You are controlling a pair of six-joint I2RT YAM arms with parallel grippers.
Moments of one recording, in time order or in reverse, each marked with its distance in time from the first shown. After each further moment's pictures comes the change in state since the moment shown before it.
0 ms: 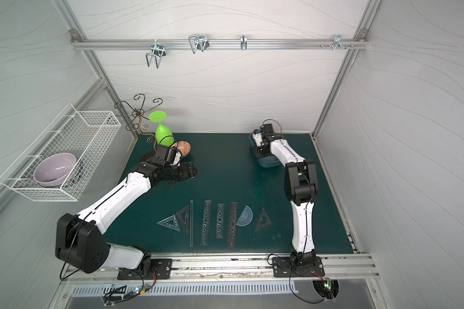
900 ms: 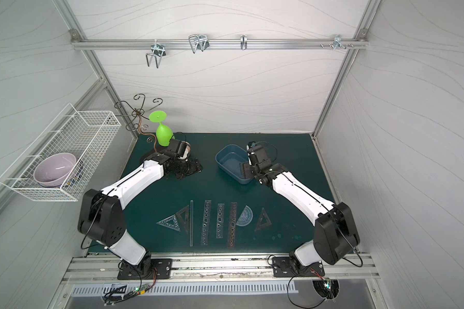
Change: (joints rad) left arm -0.014 0.320 0.234 -0.017 -0.001 -0.060; right arm 0.183 -0.684 -0.643 0.238 0.325 0.444
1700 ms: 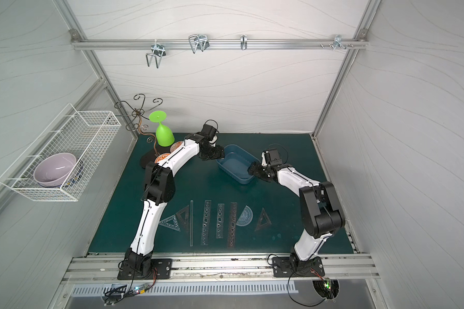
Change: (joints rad) left arm -0.071 0.718 0.854 -0.235 0.008 0.230; right arm -0.212 0.258 -0.061 0.167 -0.425 0.257
